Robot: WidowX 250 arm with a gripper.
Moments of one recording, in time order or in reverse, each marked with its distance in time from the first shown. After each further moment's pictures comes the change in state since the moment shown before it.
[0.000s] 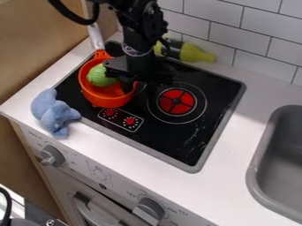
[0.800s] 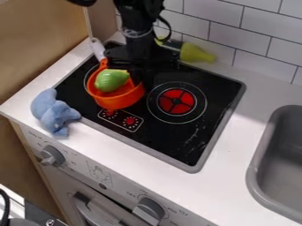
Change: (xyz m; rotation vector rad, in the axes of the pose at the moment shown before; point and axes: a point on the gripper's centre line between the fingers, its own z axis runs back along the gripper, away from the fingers) arm 0.006 -0.006 0.025 -0.060 0.070 0.011
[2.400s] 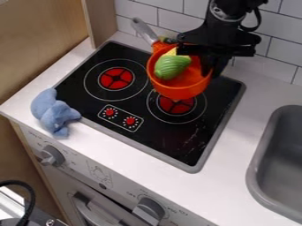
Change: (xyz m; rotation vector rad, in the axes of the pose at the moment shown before) arm 0.004 -0.097 0.026 0.089 -0.101 0.134
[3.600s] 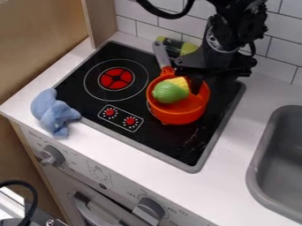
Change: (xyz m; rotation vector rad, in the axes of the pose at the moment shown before) arm -0.015 0.002 -0.021 -0.018 -0.073 -0.002
